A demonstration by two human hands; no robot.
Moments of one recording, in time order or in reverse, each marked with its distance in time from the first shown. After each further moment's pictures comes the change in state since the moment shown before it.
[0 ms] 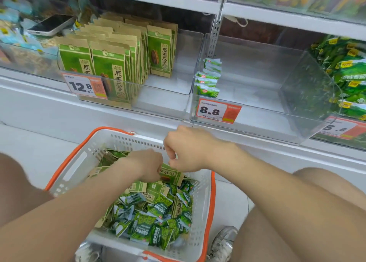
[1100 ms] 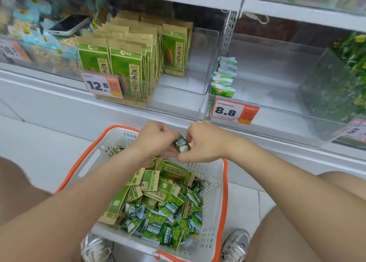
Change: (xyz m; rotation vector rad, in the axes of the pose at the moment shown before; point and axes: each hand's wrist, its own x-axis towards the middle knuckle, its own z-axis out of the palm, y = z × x) left_hand -0.025 -0.005 -0.031 -1.490 0.449 -0.156; right_hand 0.019 0.012 0.010 0.190 0.017 0.143
